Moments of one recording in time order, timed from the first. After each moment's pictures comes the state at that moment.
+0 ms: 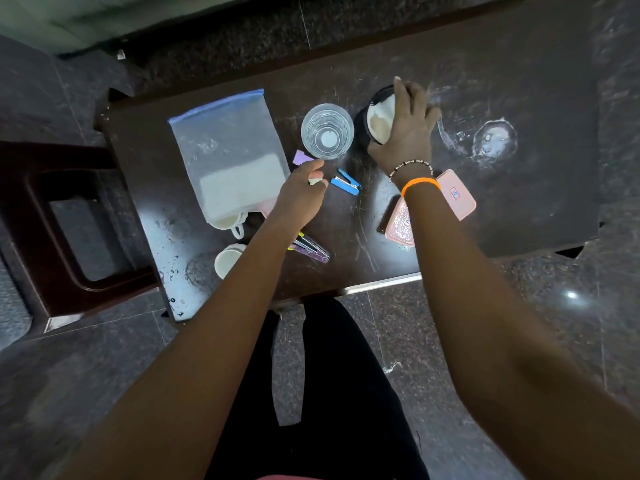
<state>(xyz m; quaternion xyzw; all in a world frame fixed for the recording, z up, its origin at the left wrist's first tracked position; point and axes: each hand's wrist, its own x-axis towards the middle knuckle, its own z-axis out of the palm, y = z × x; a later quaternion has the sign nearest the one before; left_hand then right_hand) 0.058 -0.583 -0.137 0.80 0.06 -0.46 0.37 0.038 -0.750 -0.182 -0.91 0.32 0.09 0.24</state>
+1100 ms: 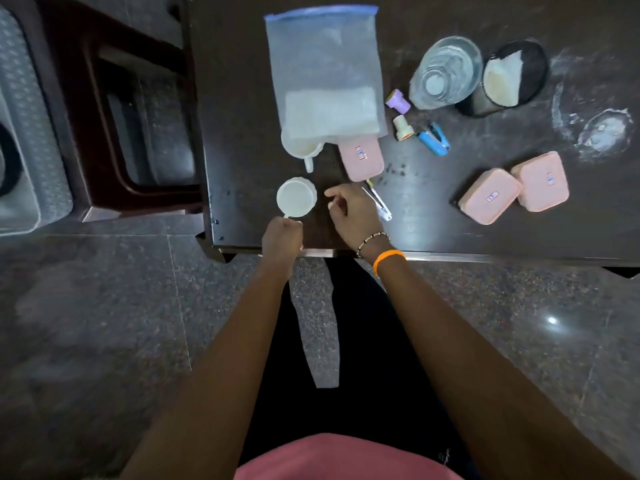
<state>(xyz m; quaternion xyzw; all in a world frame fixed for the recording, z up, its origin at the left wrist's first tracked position) -0.037 -0.396 -0.189 0.74 0.40 -0.41 0.36 -0.044 -0.527 -0.184 -0.83 0.20 0.24 0.47</state>
